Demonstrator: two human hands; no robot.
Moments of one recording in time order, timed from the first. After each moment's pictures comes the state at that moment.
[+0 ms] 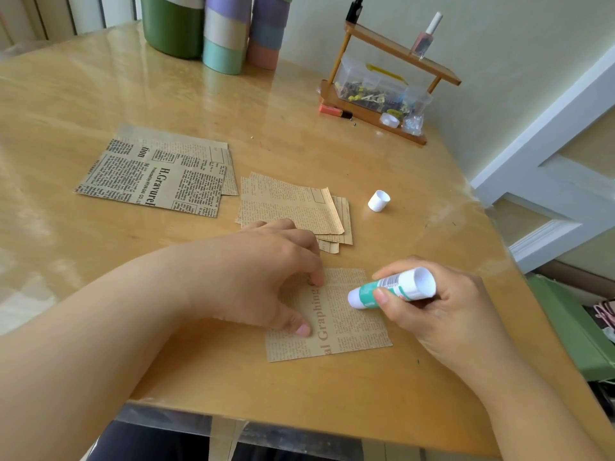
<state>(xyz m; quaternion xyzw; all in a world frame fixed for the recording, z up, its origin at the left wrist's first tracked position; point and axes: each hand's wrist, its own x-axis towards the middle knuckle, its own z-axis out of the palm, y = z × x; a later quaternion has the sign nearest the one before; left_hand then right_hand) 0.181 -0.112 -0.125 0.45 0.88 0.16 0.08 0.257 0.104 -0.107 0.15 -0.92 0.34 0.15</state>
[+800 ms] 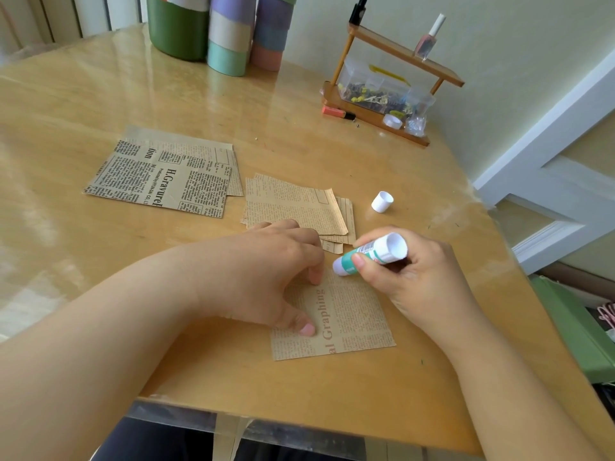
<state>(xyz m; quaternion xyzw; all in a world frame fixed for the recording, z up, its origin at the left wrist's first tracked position) 0.180 -0.113 -0.127 0.44 0.88 0.17 0.08 0.226 0.086 -0.106 0.16 -0.91 0.35 0.14</state>
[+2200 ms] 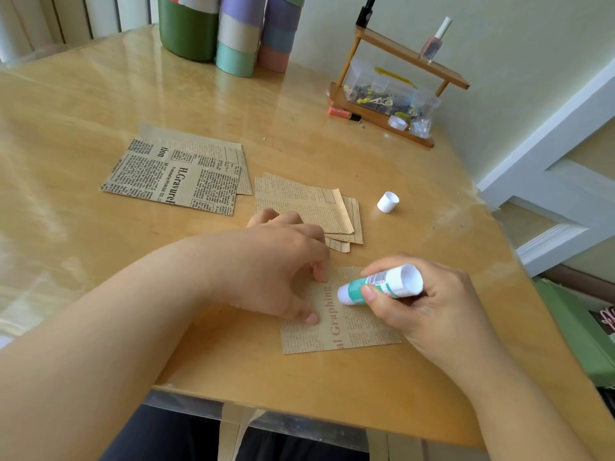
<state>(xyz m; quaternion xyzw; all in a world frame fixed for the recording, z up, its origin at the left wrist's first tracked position) 0.180 -0.117 -0.127 0.42 0.89 0.15 0.06 0.256 0.082 -0.109 0.17 -0.91 0.35 0.14</state>
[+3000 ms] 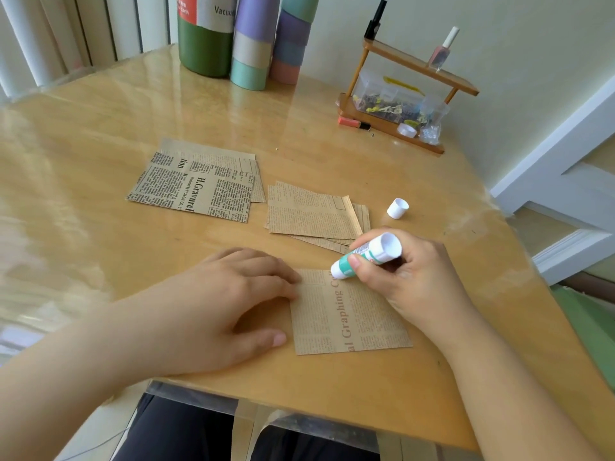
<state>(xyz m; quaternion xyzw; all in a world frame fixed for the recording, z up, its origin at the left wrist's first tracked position) 0.222 -0.174 -0.152 0.41 0.88 0.25 -0.02 0.227 0.063 -0.105 0.17 -0.91 0.37 0.12</state>
